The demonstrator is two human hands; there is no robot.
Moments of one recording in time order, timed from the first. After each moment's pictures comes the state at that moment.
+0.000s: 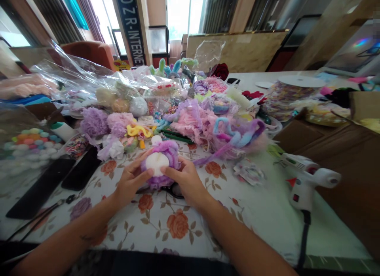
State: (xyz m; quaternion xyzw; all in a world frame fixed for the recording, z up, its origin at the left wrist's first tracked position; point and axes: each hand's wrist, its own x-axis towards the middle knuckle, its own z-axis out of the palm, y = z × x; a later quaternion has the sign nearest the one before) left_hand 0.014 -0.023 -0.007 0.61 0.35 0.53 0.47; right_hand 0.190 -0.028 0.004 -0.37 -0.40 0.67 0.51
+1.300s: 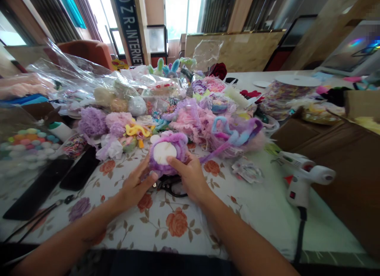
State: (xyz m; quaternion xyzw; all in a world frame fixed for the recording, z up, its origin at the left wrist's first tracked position) left_hand 0.016 -0.030 -0.023 0.71 0.38 0.46 0.37; right_hand 0.191 -0.022 0.011 -0.36 -0.35 0.63 0.59
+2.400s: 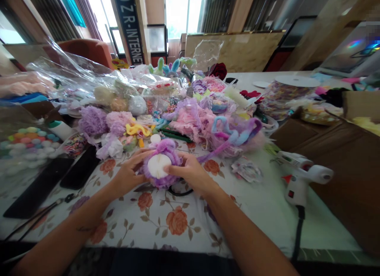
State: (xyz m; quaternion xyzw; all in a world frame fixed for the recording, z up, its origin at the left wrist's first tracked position) left_hand -0.005 -0.005 -0.007 0.75 0.31 0.43 0.38; right_hand 0.213 -0.015 0.010 -0.39 -0.48 0.66 0.44
